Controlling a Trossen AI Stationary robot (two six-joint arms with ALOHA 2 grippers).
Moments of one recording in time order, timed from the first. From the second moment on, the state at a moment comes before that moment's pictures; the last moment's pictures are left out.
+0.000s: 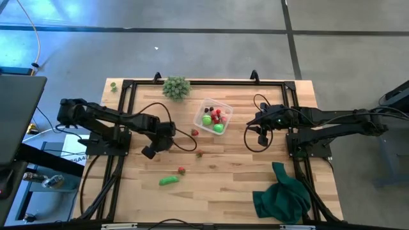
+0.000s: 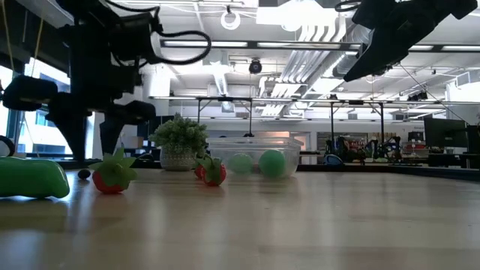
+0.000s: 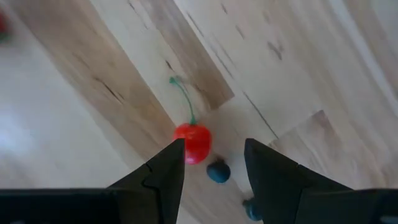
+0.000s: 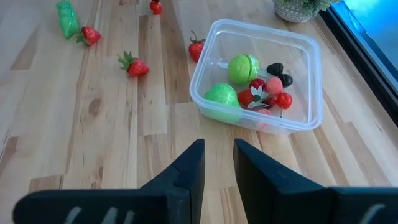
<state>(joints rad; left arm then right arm) 0.15 1.36 0.67 -0.67 0.12 0.62 -0.08 0.86 0.66 -0.47 0.07 0.00</state>
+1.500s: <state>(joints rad) 0.15 1.47 0.67 -0.57 0.16 0.14 -0.08 0.86 0.66 -0.47 0.06 0.00</state>
